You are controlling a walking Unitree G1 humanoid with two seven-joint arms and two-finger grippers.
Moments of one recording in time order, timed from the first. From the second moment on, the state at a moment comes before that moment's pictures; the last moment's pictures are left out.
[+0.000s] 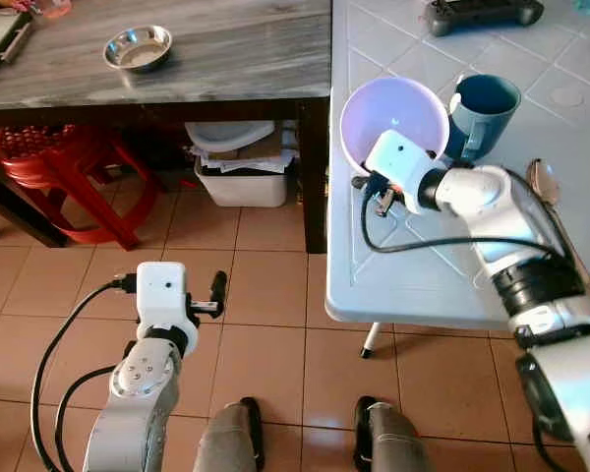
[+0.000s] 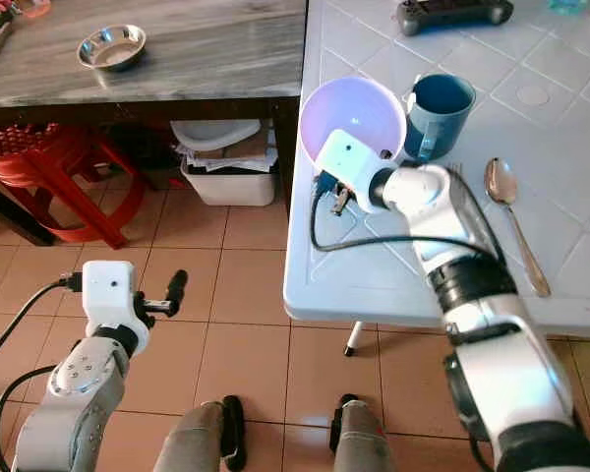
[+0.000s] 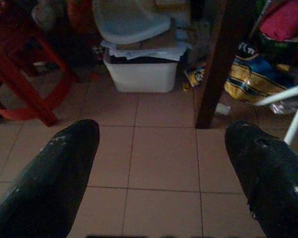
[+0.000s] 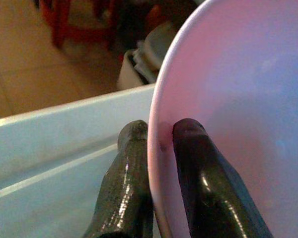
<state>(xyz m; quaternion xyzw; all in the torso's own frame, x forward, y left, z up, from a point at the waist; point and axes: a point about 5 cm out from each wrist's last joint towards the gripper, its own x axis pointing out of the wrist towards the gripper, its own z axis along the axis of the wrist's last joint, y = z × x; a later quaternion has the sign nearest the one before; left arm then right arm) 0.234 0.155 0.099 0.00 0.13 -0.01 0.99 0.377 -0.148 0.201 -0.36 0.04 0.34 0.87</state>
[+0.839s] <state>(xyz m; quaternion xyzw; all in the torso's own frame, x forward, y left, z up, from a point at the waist) 0.264 0.156 0.126 -0.01 0.00 0.03 1.00 0.300 -0.145 0.152 -0.12 -0.10 0.14 0.98</state>
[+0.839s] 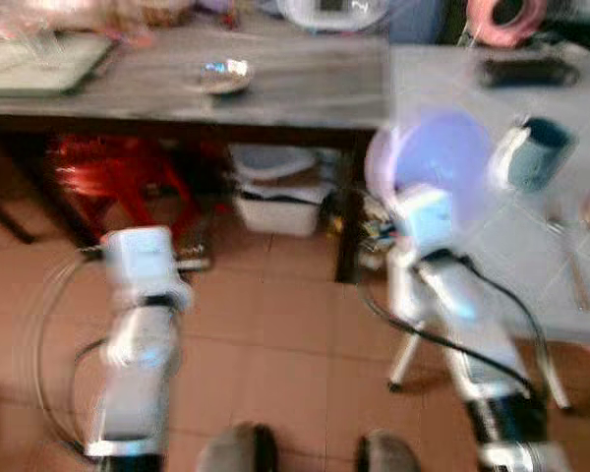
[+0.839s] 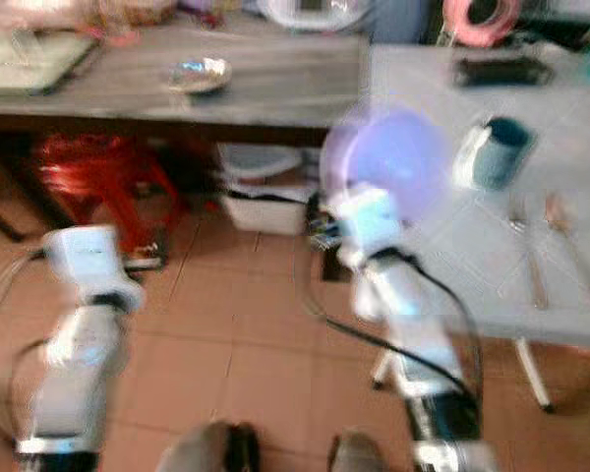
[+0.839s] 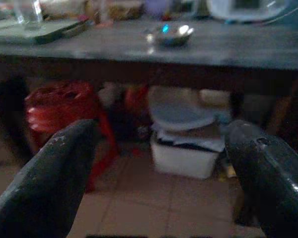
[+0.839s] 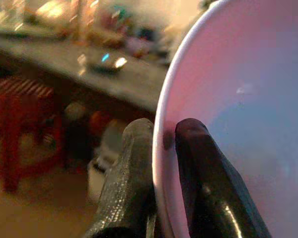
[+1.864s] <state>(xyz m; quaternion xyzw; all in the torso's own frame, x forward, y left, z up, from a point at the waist) 0.273 0.128 0.127 0.01 -0.04 -0.05 1.00 0.297 -0.134 0.156 -0.10 -0.11 0.13 0.98</state>
